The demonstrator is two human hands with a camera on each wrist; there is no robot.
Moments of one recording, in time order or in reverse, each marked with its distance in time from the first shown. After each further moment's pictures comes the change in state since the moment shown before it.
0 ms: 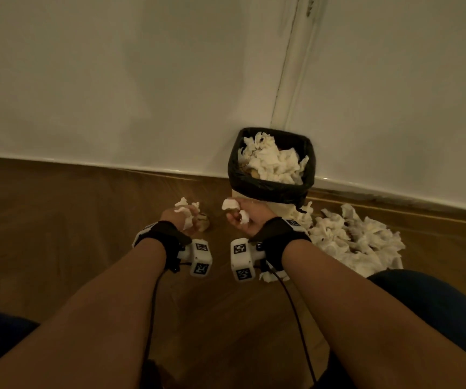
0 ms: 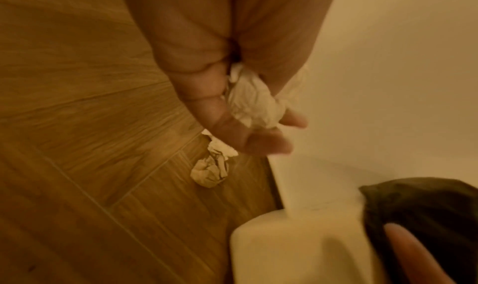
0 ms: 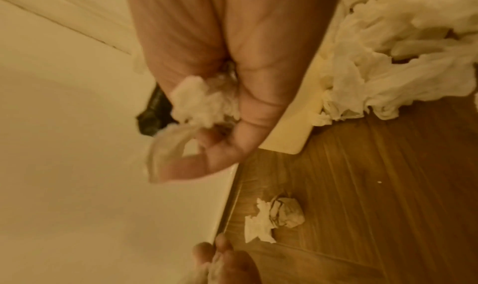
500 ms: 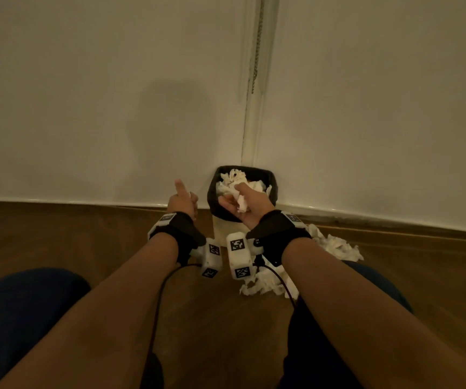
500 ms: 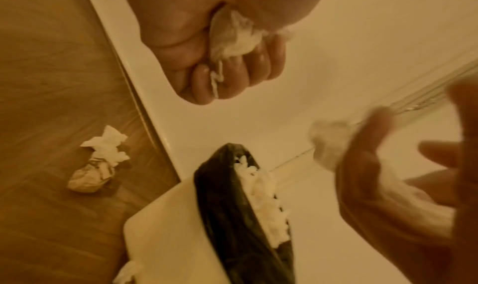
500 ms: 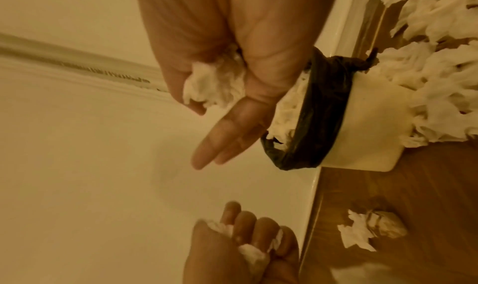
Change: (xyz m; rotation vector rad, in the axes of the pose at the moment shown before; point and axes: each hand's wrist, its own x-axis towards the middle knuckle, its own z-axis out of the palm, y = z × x) left_hand -0.136 0.083 0.034 -0.132 0.048 0.364; right_hand -0.133 -0.054 0.019 0.119 -0.078 -0.334
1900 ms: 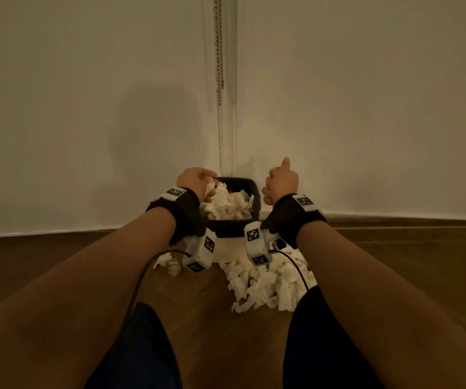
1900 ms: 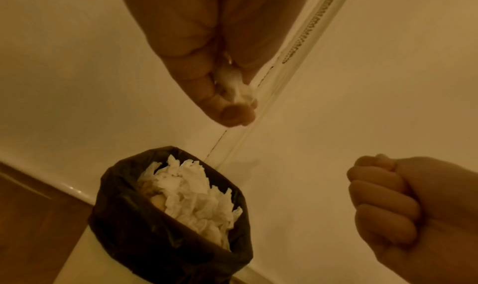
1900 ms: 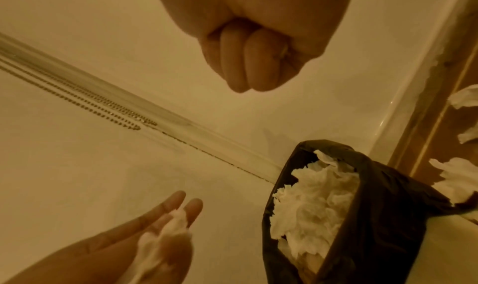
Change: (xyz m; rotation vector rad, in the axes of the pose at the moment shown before) left_hand -0.005 0.076 0.074 0.270 -0.322 0.252; right_hand 0.025 -0.094 -0.044 -0.271 0.382 -0.368
